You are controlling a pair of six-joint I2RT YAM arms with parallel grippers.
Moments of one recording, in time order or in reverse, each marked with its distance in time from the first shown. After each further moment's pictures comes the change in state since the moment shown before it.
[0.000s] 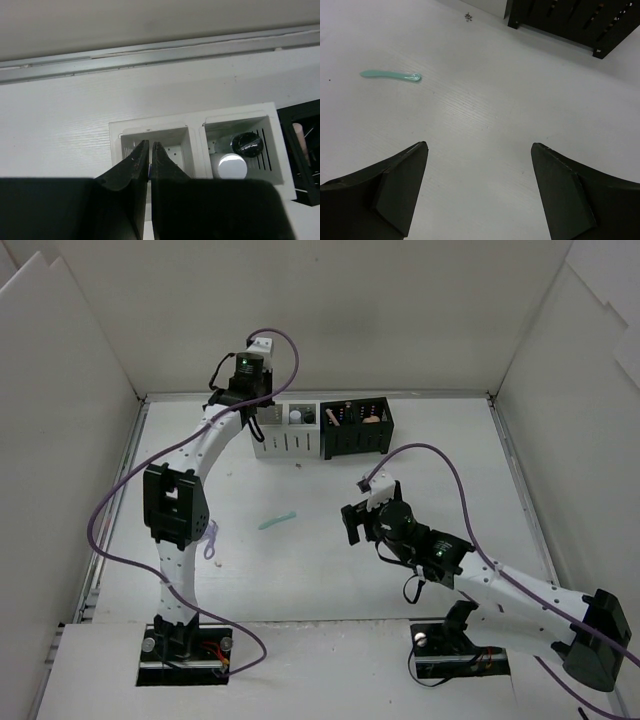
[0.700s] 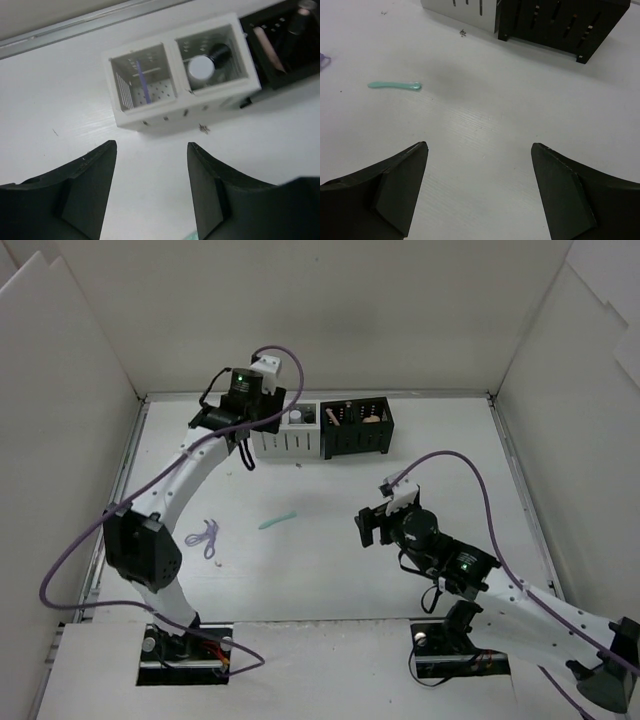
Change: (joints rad) left arm -0.080 -0.292 -0.268 -0.133 -0.024 0.097; right arm -0.021 -0.175 -0.046 -0.049 0.006 0.004
